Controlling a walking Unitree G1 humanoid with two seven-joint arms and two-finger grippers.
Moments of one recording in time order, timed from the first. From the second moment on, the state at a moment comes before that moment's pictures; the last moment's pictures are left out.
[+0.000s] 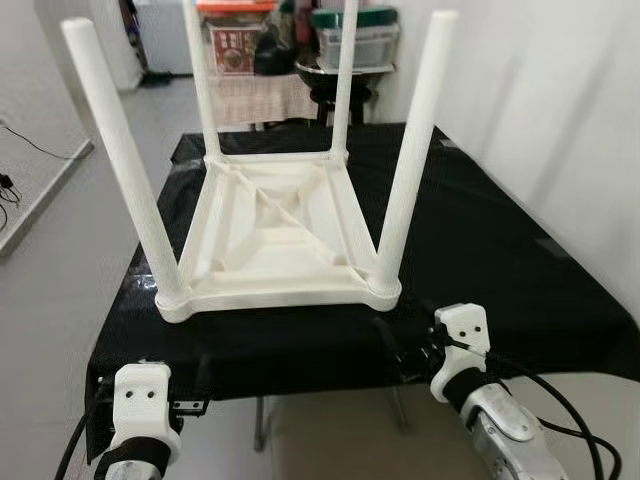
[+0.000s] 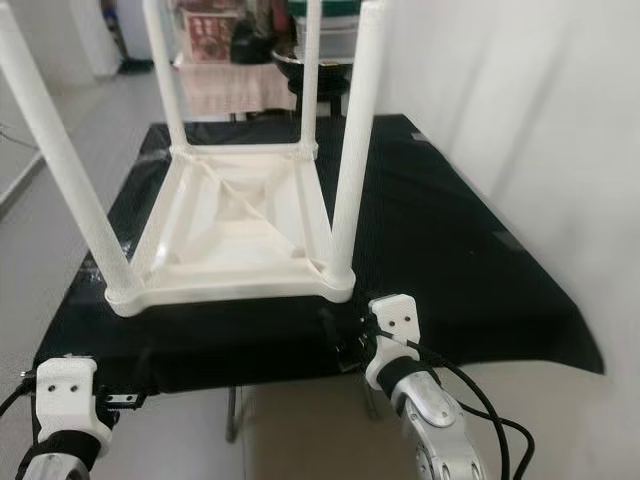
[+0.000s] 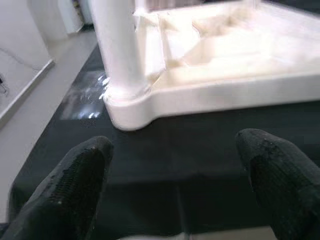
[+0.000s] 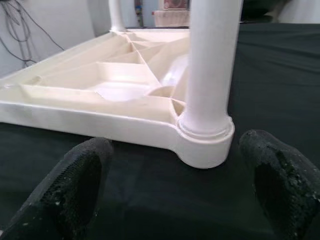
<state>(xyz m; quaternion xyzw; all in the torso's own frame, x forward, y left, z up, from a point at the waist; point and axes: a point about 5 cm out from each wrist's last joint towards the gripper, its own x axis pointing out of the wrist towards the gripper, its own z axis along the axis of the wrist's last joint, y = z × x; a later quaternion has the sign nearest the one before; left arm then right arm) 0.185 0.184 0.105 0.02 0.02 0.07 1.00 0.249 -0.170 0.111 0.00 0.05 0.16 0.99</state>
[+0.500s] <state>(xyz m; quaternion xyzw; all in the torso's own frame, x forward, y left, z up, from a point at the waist) 0.195 0.157 0.110 0.02 0.00 -0.03 1.00 0.247 -0.174 0.109 0.01 0.07 0.17 0.98</state>
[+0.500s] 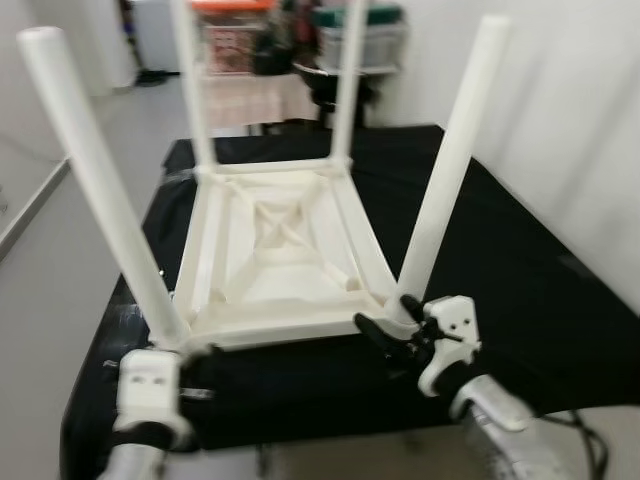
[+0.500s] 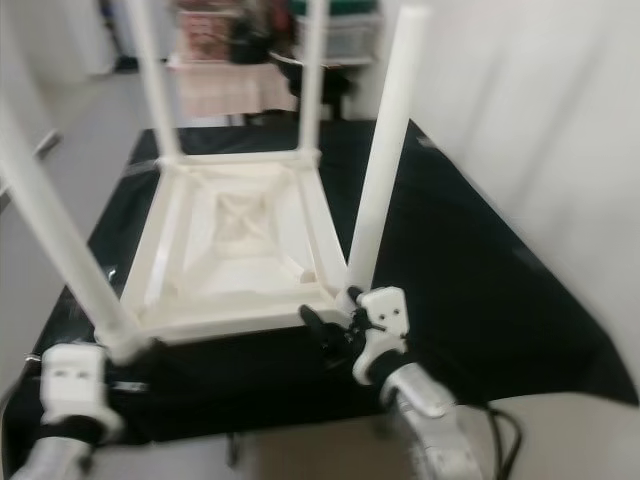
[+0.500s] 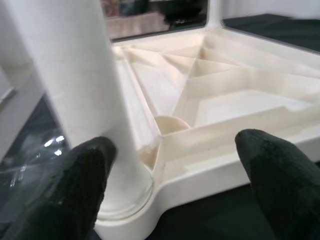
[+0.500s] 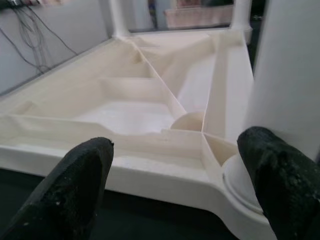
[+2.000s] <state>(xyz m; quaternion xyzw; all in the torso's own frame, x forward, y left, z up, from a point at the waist) 0.218 0.183 0.106 0.02 0.01 -0.01 1.00 0.220 -0.186 0.141 0.05 0.06 0.34 0.94</state>
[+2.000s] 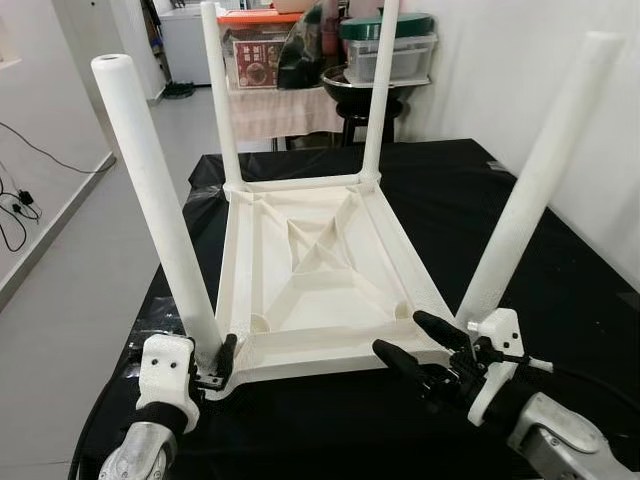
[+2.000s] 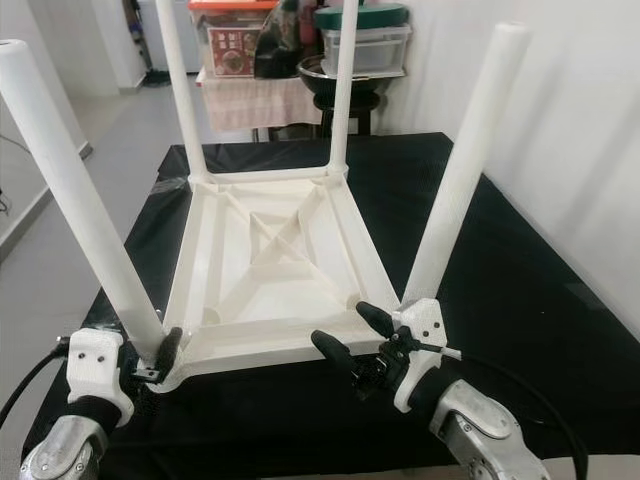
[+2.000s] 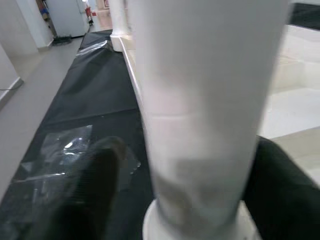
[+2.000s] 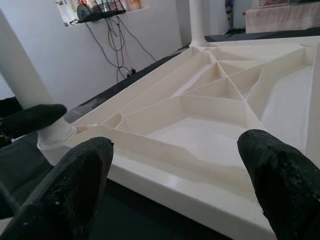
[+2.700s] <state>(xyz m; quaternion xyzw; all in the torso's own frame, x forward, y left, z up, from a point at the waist) 0.215 0.187 0.102 0.01 0.01 0.00 1.00 0.224 -0.269 0.205 -0.05 0.07 0.24 0.97</state>
